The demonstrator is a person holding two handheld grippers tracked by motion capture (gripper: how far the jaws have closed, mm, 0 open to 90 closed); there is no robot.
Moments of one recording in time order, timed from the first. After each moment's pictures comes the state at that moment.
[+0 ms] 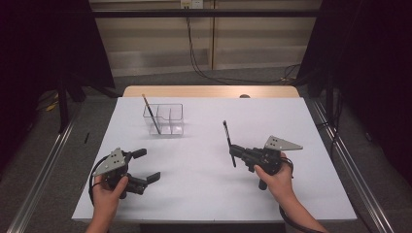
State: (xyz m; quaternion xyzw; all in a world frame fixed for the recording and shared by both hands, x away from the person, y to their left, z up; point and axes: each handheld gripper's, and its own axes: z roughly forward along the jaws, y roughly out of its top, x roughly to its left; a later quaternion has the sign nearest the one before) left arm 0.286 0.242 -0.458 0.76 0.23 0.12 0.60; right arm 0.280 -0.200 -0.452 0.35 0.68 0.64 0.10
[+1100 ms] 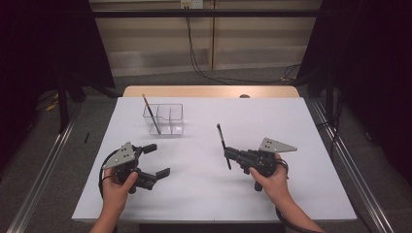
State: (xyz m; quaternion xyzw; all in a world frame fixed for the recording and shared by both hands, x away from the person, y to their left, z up) left arm 0.296 0.214 -0.446 0.75 0.21 0.10 0.62; right arm 0.279 -0.187 -0.456 0.33 0.69 0.64 0.09
